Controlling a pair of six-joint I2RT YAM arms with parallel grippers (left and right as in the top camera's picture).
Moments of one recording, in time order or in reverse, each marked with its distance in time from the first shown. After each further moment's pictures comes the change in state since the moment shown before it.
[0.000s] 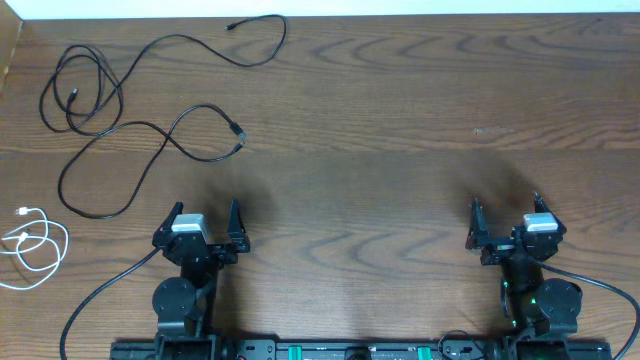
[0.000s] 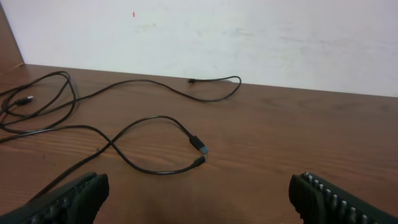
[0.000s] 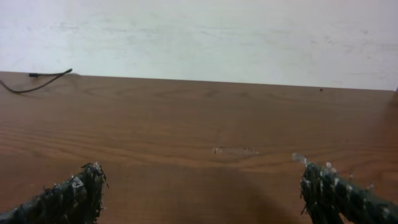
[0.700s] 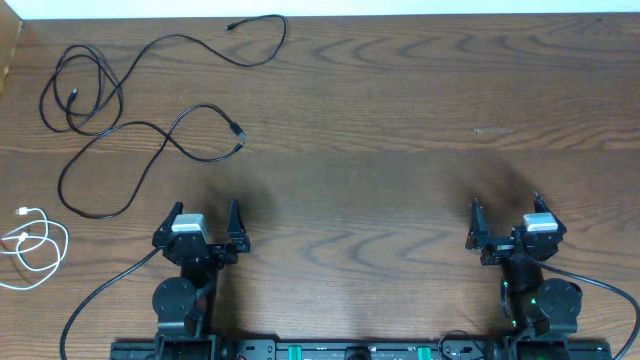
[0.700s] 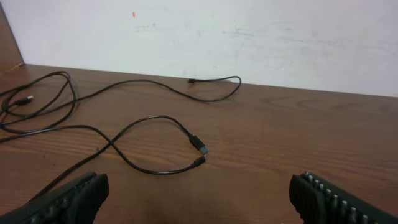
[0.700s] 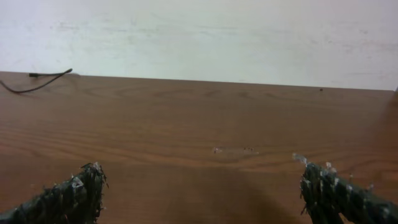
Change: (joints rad) left arm 0.000 0.000 0.000 0.000 0.000 0.000; right arm 0.000 0.000 0.000 0.000 0.000 0.000
